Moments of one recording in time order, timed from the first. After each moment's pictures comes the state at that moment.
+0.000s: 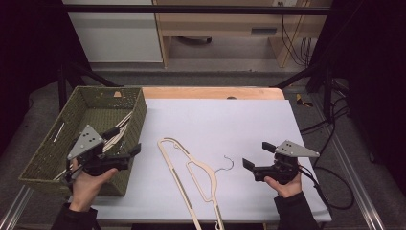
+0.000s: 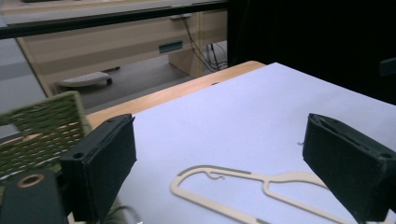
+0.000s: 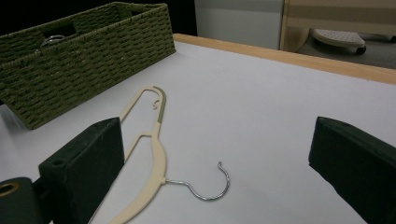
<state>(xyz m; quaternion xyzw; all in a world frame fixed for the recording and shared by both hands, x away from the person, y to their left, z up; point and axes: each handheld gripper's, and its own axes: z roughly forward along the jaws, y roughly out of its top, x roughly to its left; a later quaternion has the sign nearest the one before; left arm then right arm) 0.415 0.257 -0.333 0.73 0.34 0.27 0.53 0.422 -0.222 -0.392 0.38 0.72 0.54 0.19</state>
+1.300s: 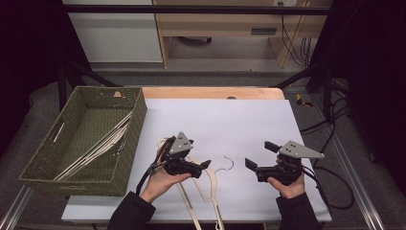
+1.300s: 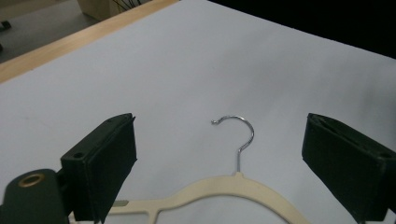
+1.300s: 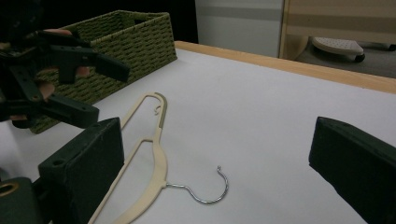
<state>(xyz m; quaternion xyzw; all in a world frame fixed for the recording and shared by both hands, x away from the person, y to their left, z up) 0.460 0.092 -0.397 0.83 0.27 0.15 0.46 0.418 -0.228 -0.387 0.38 0.72 0.55 0.20</state>
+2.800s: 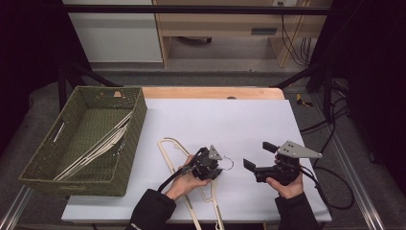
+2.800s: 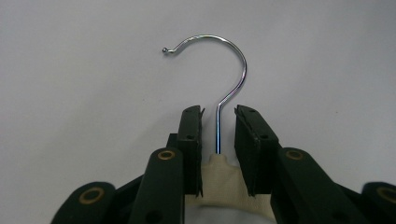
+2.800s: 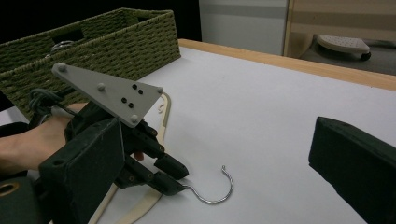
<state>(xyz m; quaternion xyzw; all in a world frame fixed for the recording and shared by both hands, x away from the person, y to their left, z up) 0.483 0.024 -0.469 0.91 0.25 0.08 0.32 0.419 -0.224 -0.388 0.37 0.72 0.55 0.19</state>
